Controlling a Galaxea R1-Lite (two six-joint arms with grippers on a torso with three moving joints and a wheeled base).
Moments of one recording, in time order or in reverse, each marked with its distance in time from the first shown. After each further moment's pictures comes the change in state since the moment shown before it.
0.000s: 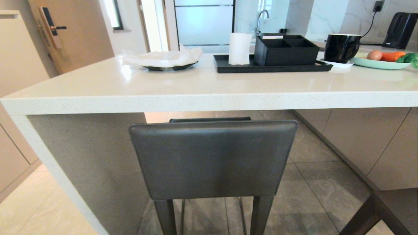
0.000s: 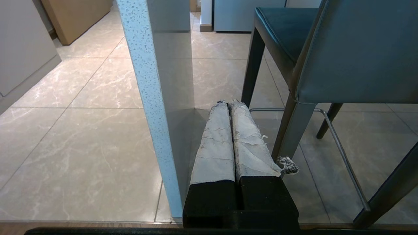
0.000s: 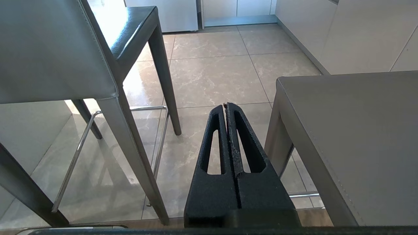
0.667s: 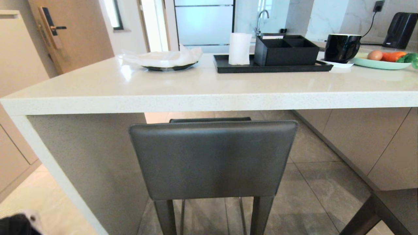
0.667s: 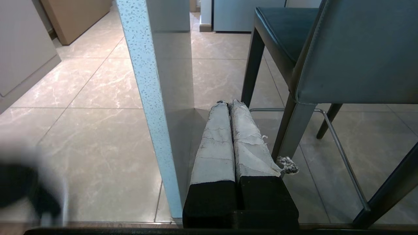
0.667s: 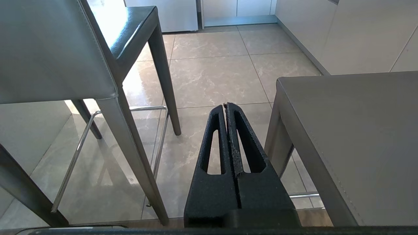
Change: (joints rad) left arm -0.001 0.000 0.000 0.000 0.000 -0.001; right arm 0.000 0.000 0.000 0.000 0.000 -0.001
